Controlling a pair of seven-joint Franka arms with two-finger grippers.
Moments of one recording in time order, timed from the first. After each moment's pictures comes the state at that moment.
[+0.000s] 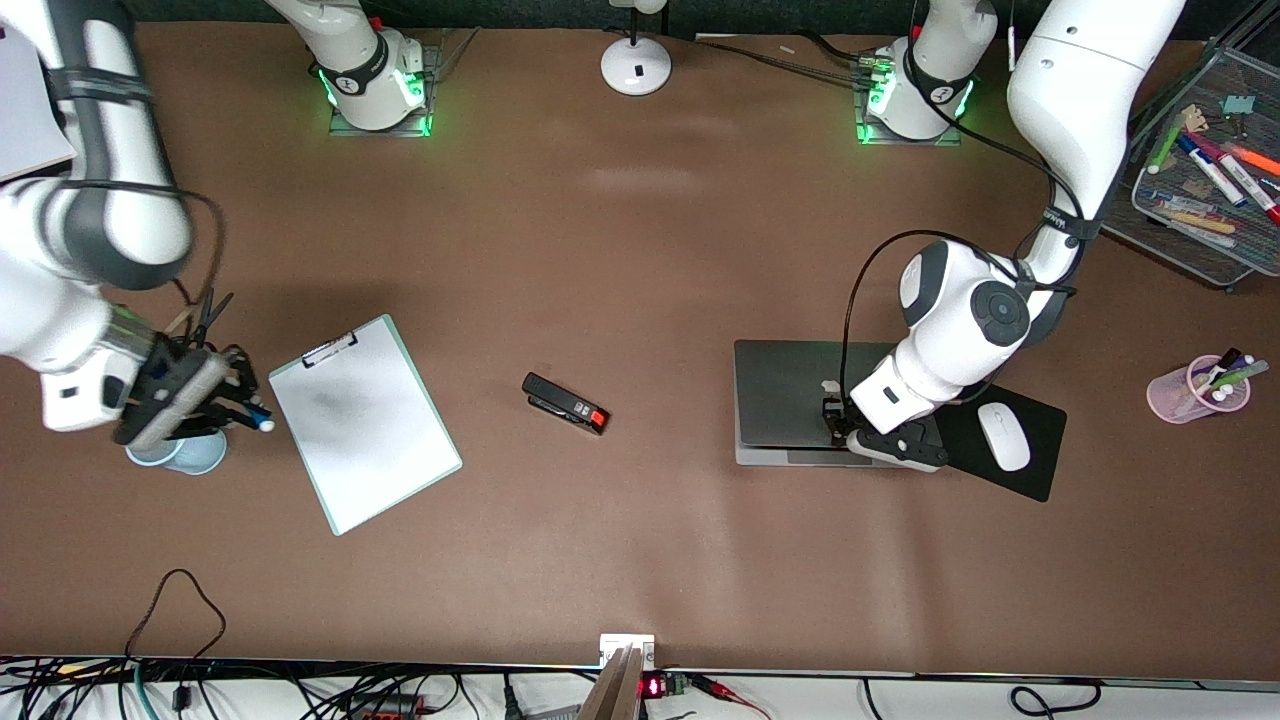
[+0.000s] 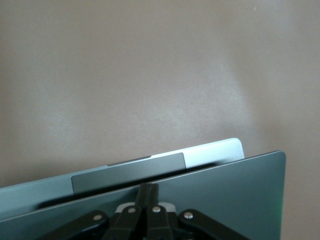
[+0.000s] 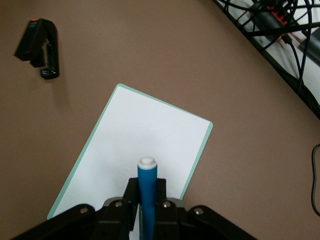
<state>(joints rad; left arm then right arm) -0.01 0.58 -0.29 -1.83 -0.06 2.64 -0.02 -0.11 0.35 0.02 -1.72 0.41 2.15 -1.29</state>
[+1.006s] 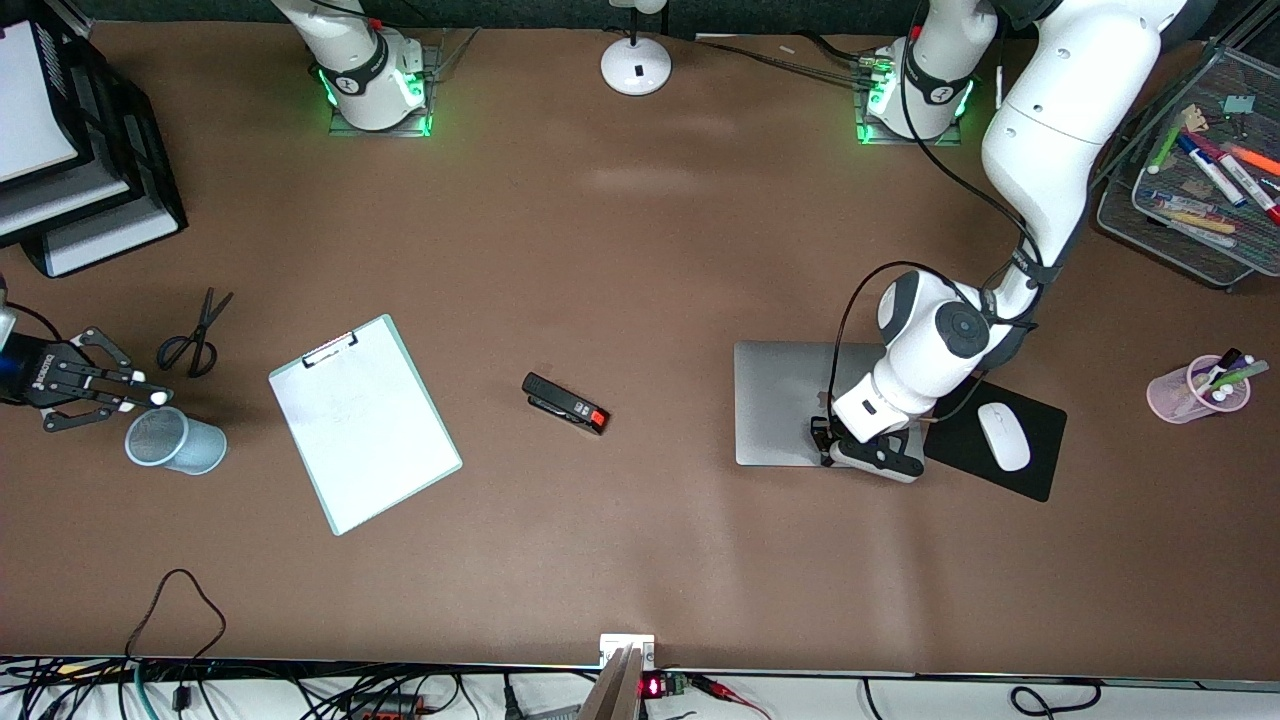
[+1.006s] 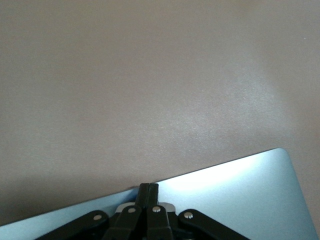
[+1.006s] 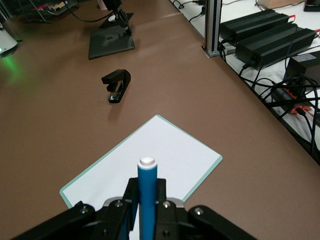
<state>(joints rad) -0.01 0.73 -0.28 -1.83 0.03 2.86 -0.02 -0.47 0.62 0.02 -1.41 0.82 1.63 -1.96</state>
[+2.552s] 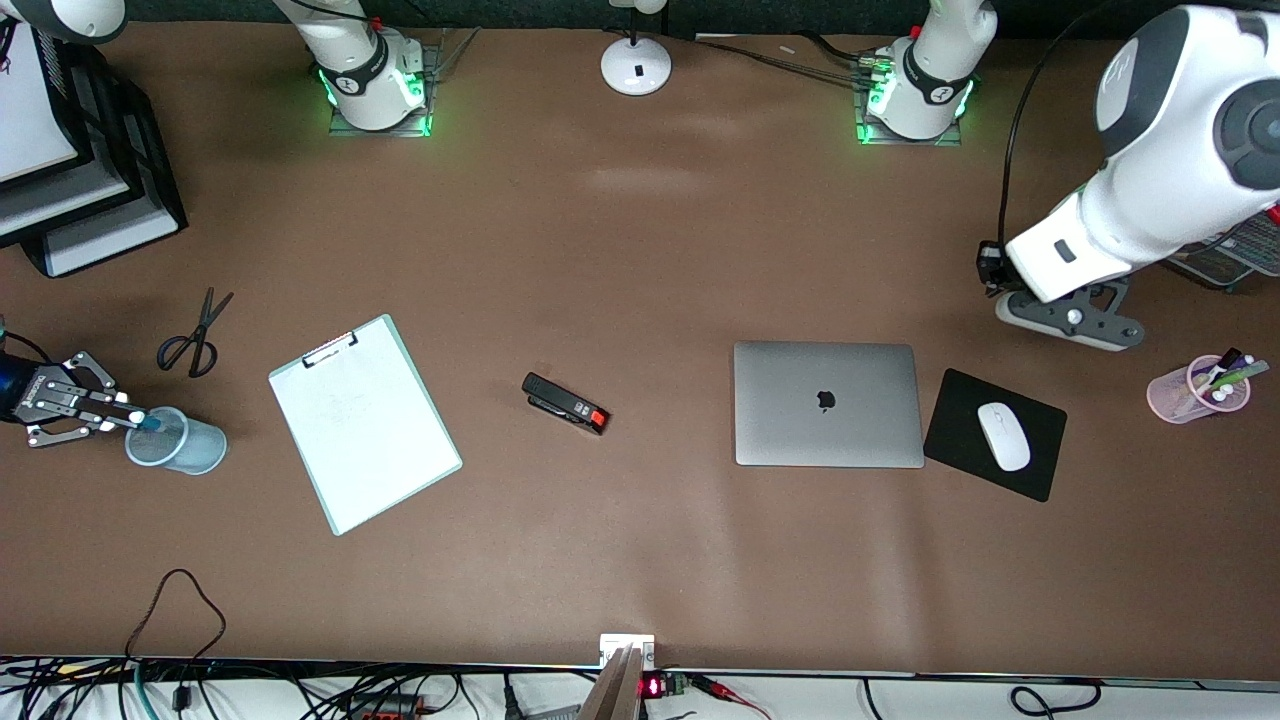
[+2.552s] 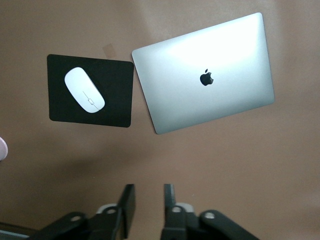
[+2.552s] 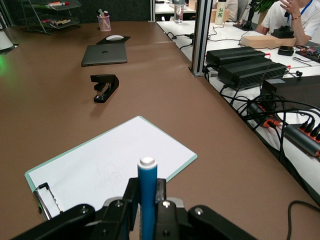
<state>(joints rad) 0.10 0.09 -0.27 -1.71 0.04 1.67 0.09 -0.56 0.81 0.02 -1.27 0.95 1.58 -2.17</state>
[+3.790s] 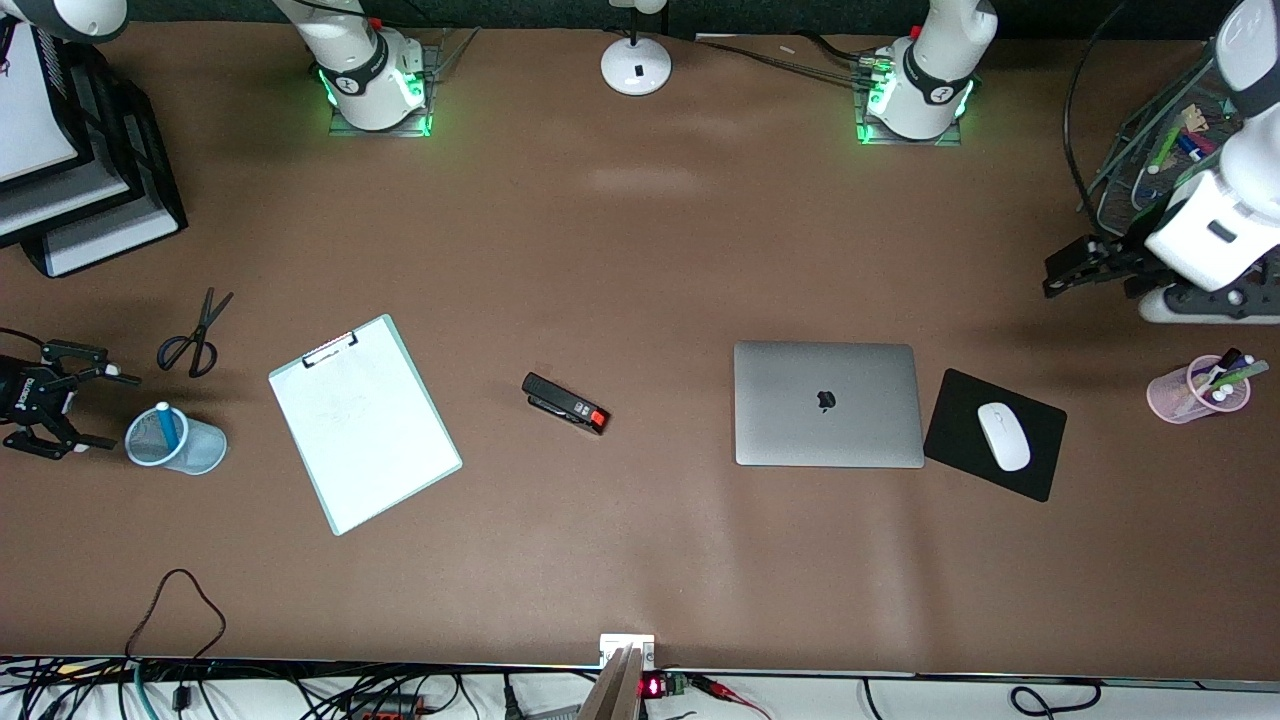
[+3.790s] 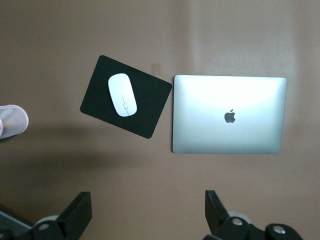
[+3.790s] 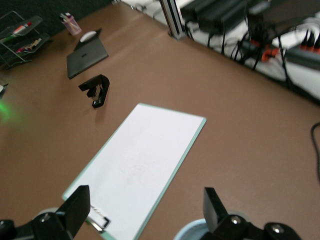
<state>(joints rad) -0.03 0.00 0.02 -1.74 -0.03 1.74 -0.04 -0.52 0.77 0.03 -1.23 0.79 1.59 -1.62</state>
